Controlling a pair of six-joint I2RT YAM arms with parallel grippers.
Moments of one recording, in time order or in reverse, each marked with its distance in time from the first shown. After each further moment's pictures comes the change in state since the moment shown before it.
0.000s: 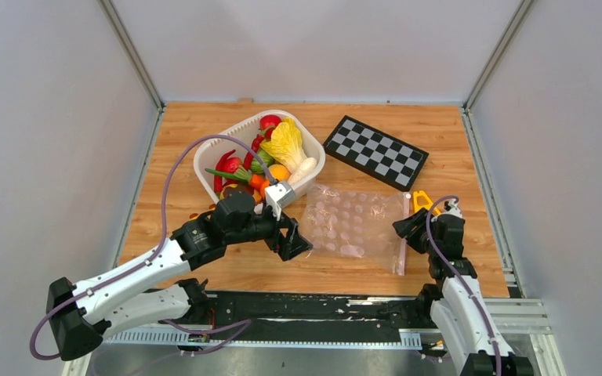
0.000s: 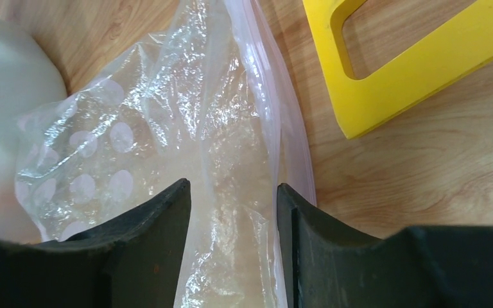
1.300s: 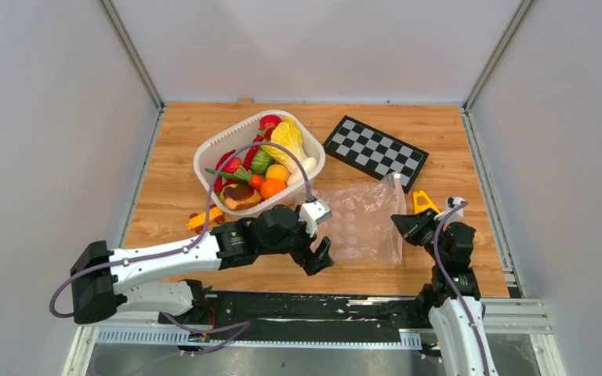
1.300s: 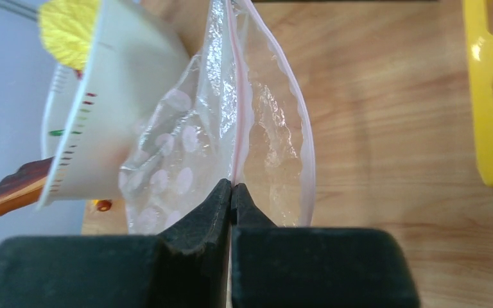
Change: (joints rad) left arm -0.199 0.211 0.026 0.056 -0.151 0.003; right arm -0.002 -0.250 -0.040 0.057 -0.184 0.054
